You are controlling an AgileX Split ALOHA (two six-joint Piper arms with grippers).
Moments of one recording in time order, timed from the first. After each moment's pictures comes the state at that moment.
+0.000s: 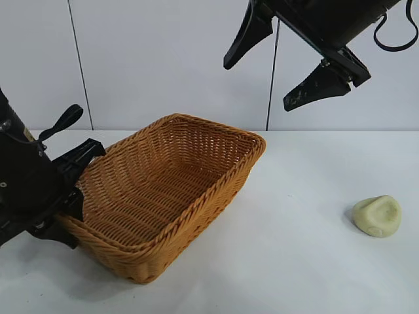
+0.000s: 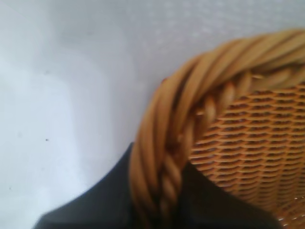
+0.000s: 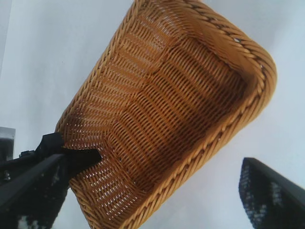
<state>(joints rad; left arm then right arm) -0.46 1.78 -0.80 -0.12 0.32 -1.30 0.26 1.69 -1.26 0.70 0.79 -0.21</state>
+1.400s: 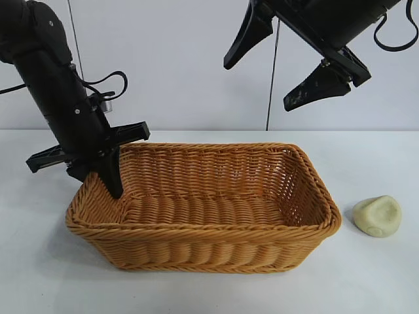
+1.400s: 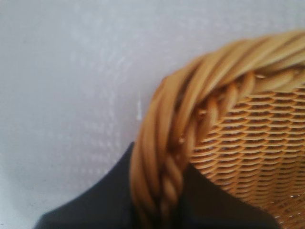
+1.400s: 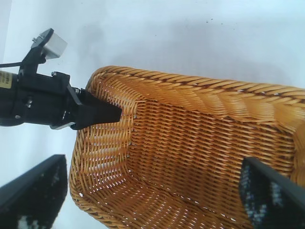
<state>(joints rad) -0.28 2.18 -1.47 -0.39 0.88 -0.06 0.26 1.69 -1.26 0.70 0.79 -0.21</state>
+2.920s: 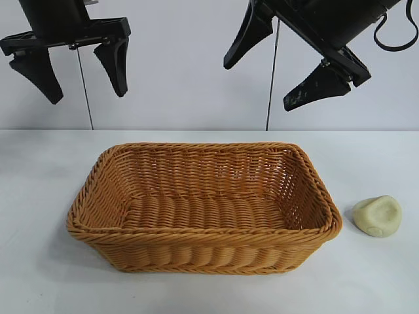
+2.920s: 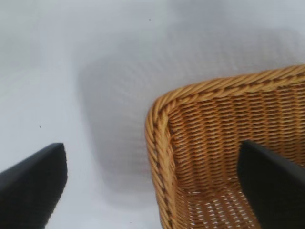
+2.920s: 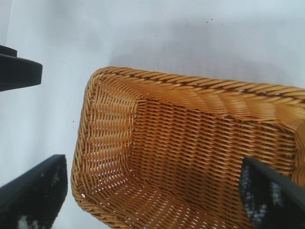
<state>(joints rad) -0.25 2.06 -1.84 -0.13 1.21 -0.10 0.26 1.69 -1.26 0.70 0.79 -0.21</state>
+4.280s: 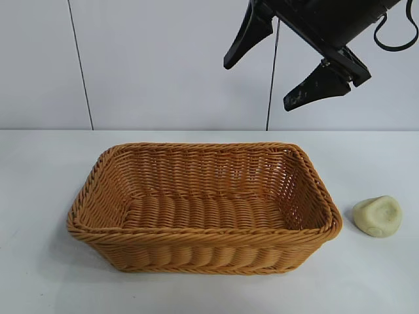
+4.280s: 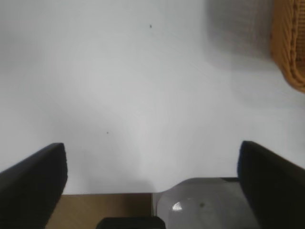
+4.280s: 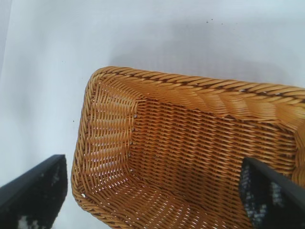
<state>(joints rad) -0.05 1.07 -0.92 -0.02 1.22 -0.06 0.26 1.69 -1.26 0.70 0.79 -0.21</state>
